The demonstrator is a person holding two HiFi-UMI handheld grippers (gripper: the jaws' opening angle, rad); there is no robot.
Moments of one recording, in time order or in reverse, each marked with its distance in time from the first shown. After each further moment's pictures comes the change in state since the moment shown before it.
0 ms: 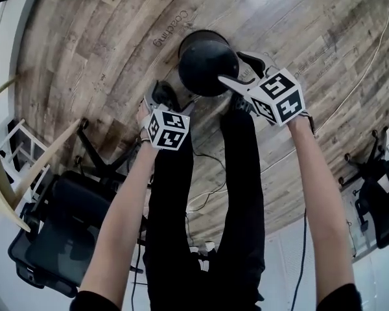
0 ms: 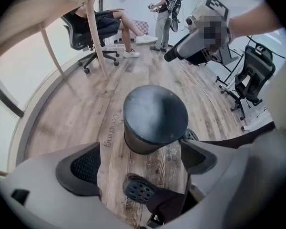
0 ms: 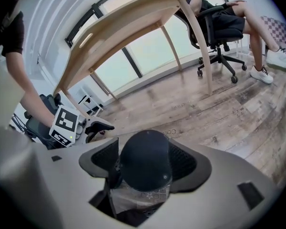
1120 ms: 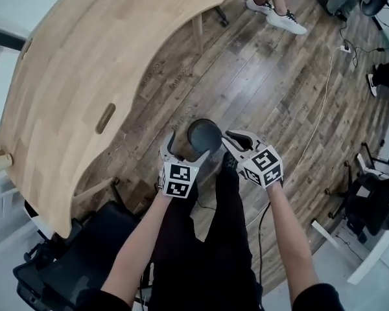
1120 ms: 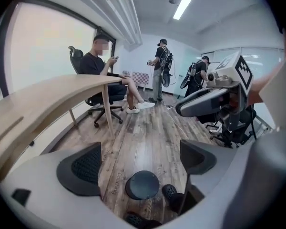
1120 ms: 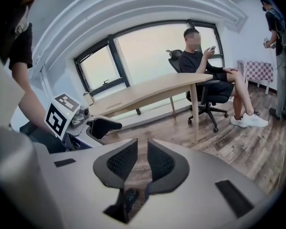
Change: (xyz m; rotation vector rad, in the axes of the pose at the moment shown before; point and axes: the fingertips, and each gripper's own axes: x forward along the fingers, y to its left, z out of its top) left arm -0.327 0.018 0.226 -0.056 -0.471 -0.029; right arm -0.241 0.142 0.202 -0.061 -0.317 -0.169
